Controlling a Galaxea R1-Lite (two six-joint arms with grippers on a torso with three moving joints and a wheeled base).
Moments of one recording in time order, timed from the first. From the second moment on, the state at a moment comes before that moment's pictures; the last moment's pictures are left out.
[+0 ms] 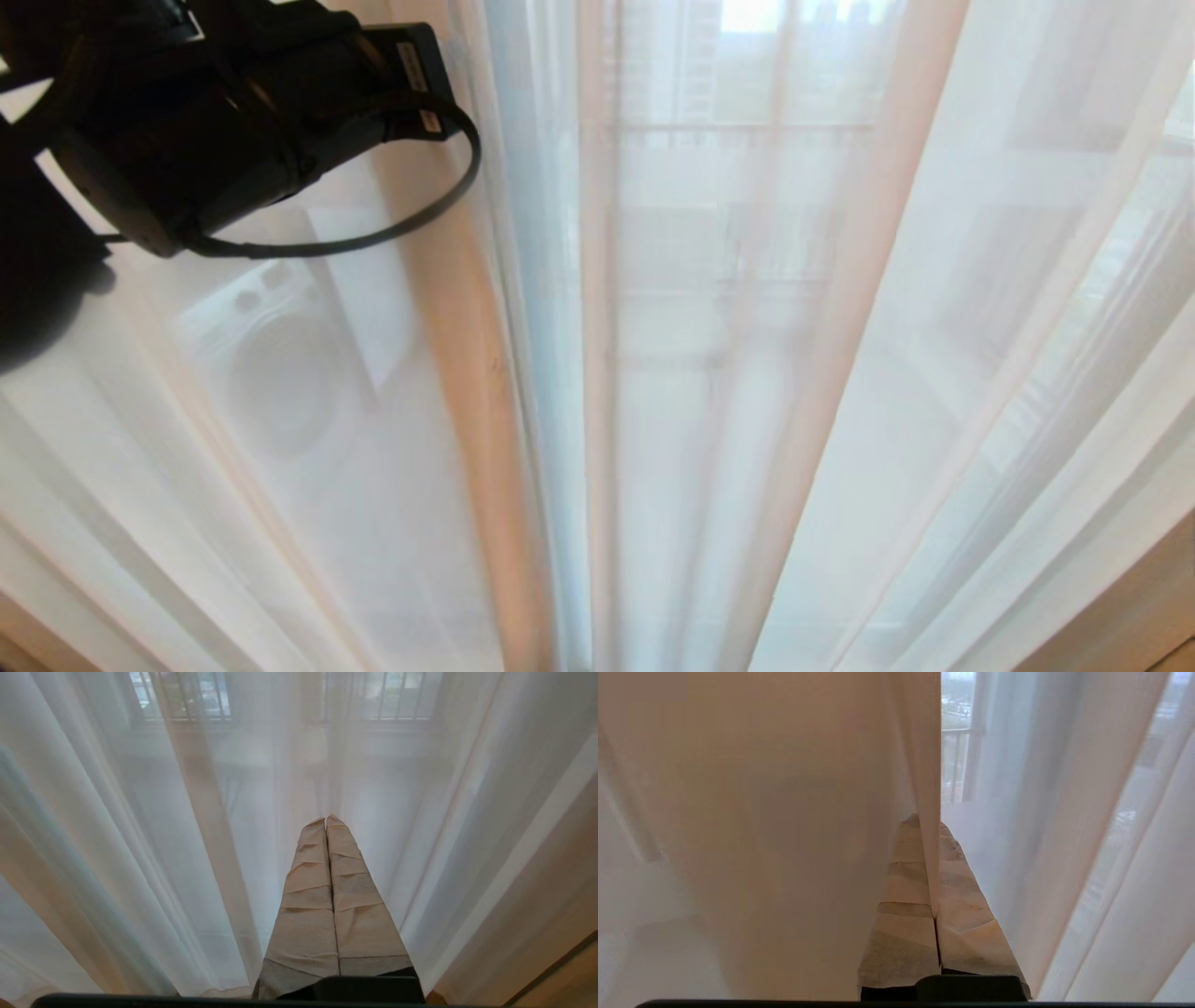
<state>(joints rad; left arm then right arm) -0.53 1.58 -1.28 -0.52 0.09 0.00 0.01 0.00 0.00 -0.01 -0.01 0.02</state>
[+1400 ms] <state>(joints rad) -0.79 1.83 -1.66 -0.51 0.09 0.00 0.01 0.00 0.00 -0.01 -0.01 0.02</state>
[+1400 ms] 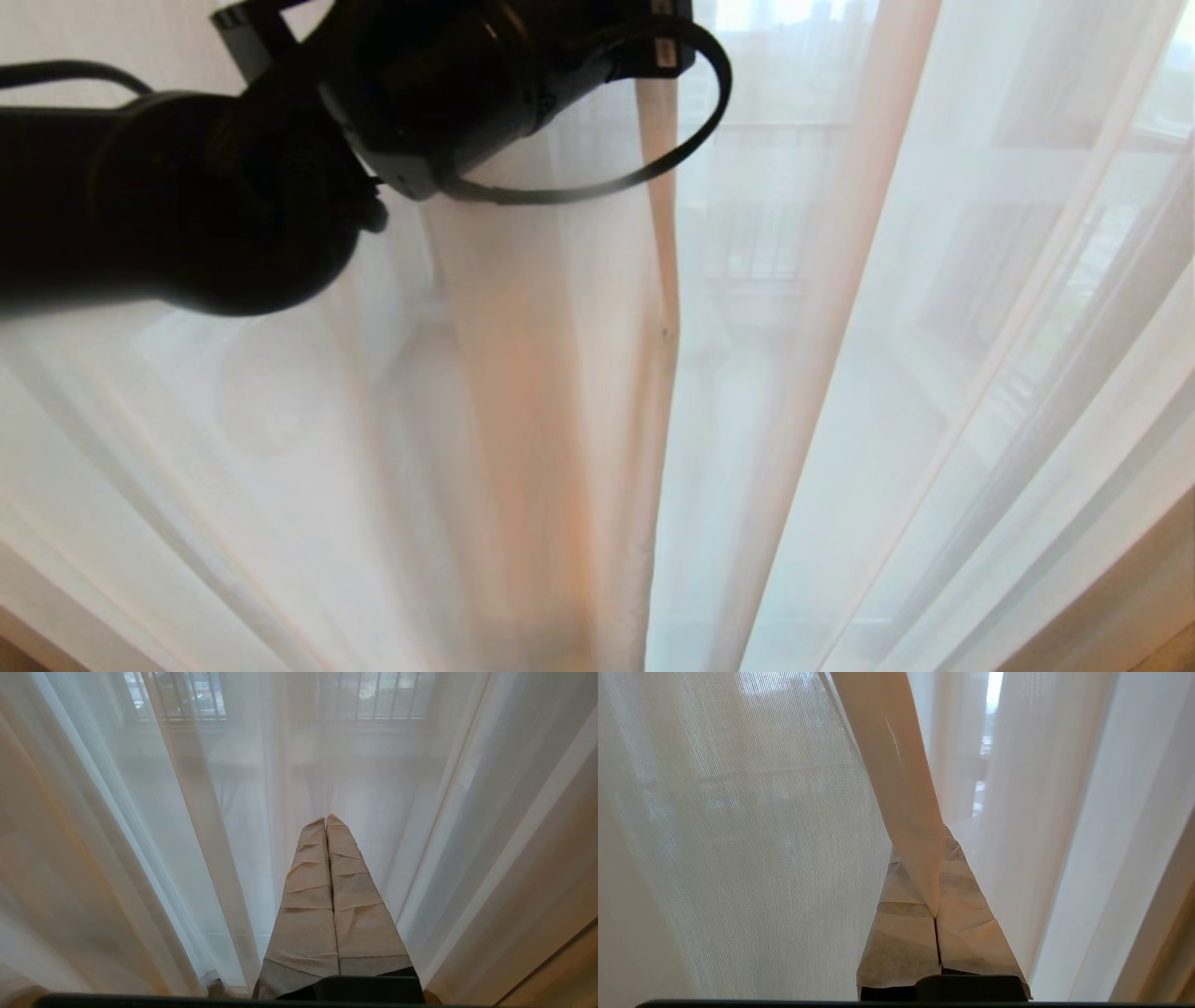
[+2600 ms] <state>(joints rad) -0.73 1.94 -1.81 -0.51 0.20 0.03 0.01 0.00 0.00 -0.01 -0.01 0.02</state>
